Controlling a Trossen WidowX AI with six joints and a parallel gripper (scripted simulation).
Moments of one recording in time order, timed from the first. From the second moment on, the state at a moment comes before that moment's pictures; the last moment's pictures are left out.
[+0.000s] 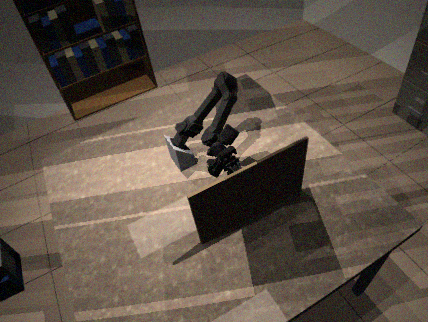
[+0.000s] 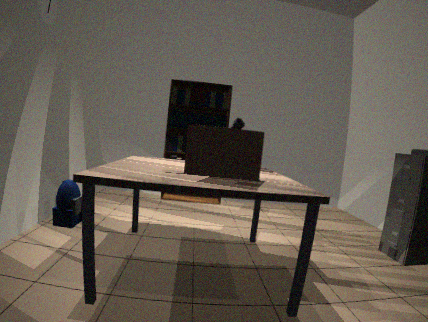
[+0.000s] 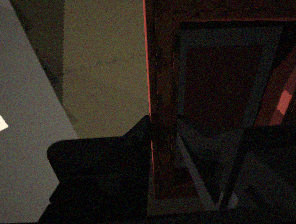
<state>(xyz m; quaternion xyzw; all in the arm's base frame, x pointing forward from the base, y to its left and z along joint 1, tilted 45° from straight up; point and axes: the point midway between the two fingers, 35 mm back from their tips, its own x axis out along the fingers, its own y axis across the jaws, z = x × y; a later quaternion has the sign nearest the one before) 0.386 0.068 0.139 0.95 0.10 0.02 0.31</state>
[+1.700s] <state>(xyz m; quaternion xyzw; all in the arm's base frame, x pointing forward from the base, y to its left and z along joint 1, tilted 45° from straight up) 0.385 0.073 0.145 0.95 0.10 0.02 0.31</state>
